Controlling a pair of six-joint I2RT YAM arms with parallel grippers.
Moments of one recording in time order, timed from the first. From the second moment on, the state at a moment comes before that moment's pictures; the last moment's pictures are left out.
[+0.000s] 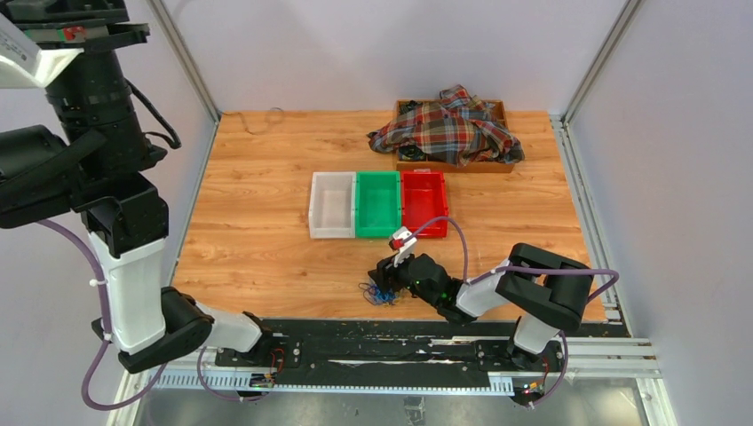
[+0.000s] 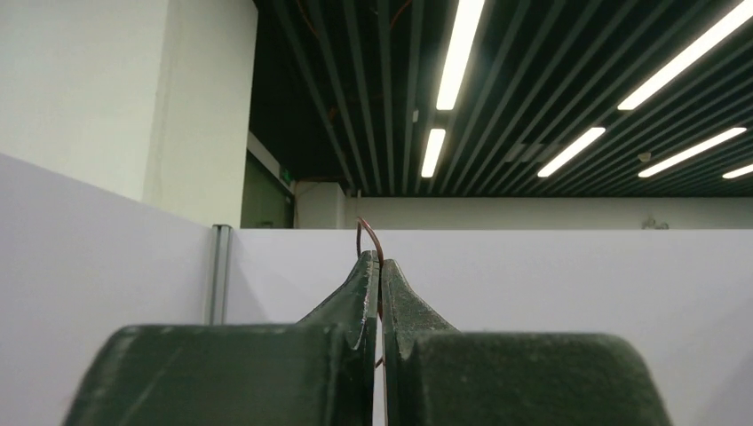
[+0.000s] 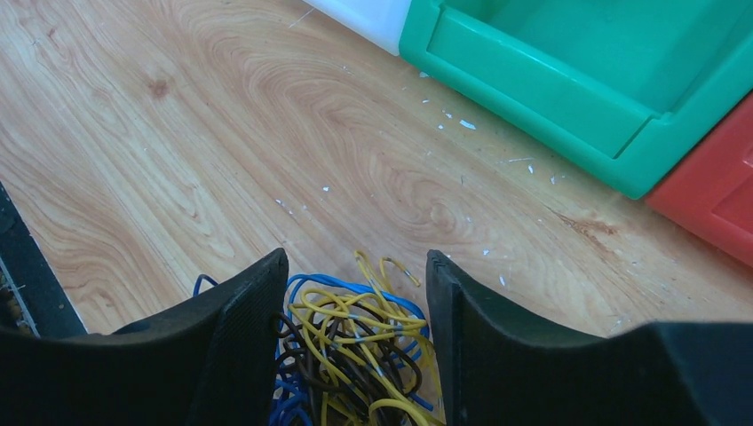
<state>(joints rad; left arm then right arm) -0.65 1.37 2.41 0.13 -0.30 0.60 1.09 1.65 0.38 0.96 0.23 0.27</state>
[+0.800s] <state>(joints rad) -0.65 0.99 1.60 0.00 -0.17 0.54 1.06 1.42 0.49 0.67 0.29 0.27</state>
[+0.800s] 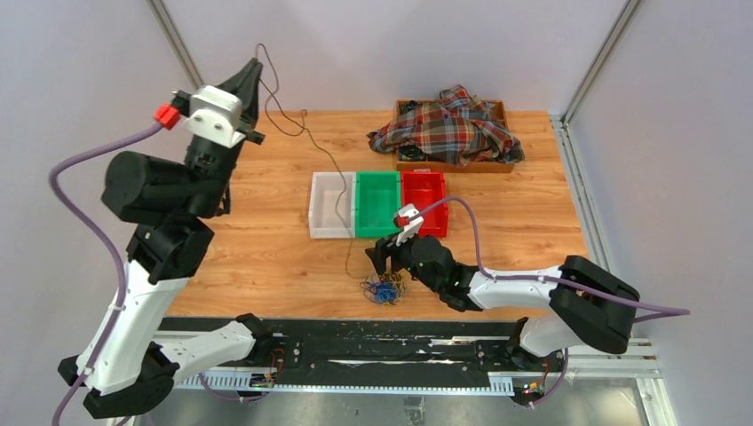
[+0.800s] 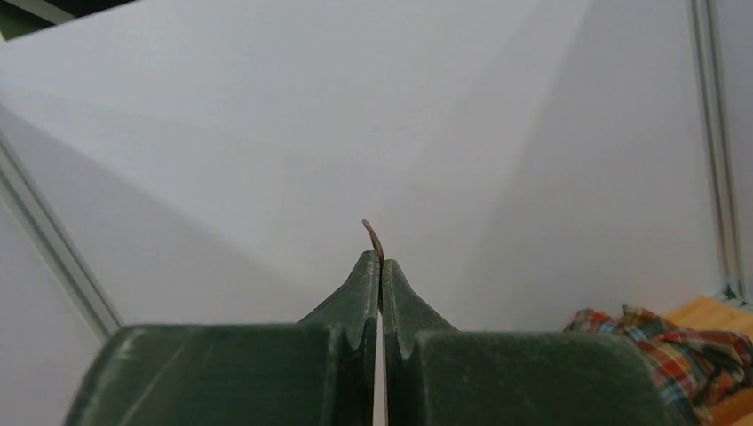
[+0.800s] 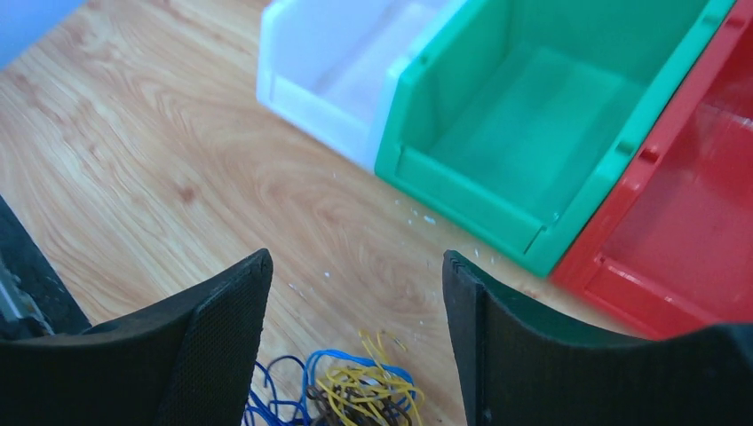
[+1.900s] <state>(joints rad) -0.65 1.13 1.46 0.00 -0.09 0.67 0.97 1.24 0.51 0.51 0.35 0.28</state>
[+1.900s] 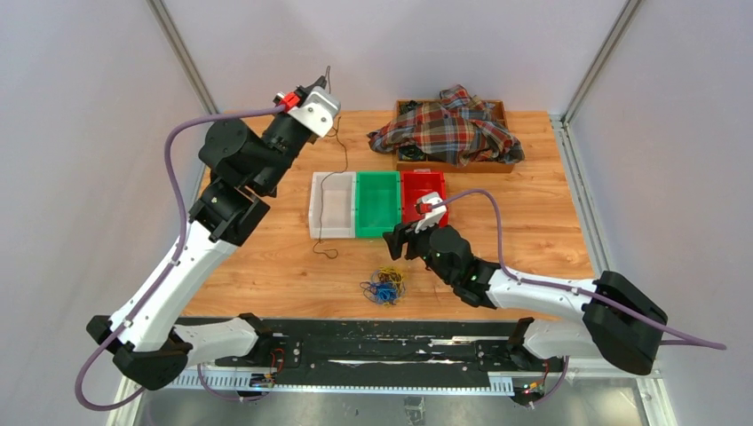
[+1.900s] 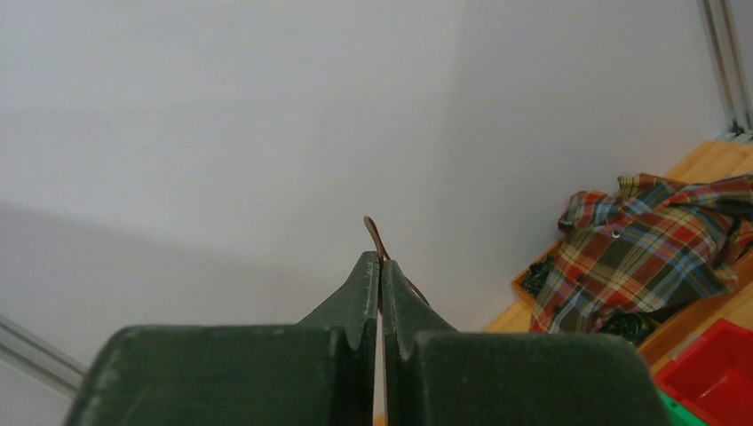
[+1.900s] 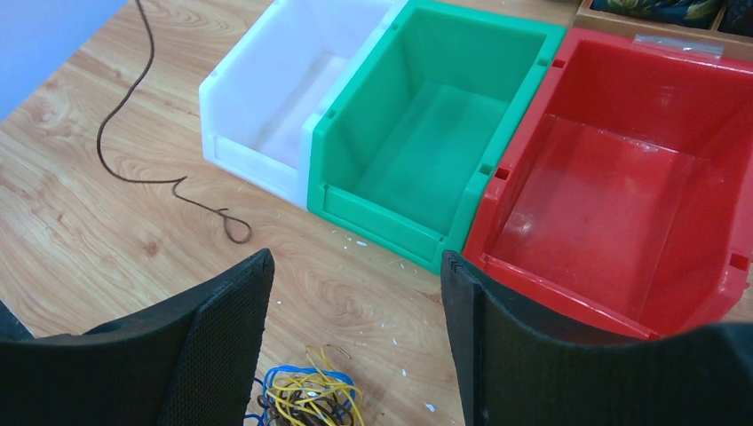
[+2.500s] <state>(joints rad) -0.65 1.18 1.66 0.01 -0.07 0.79 0.96 1.20 0.48 0.49 0.36 0.30</state>
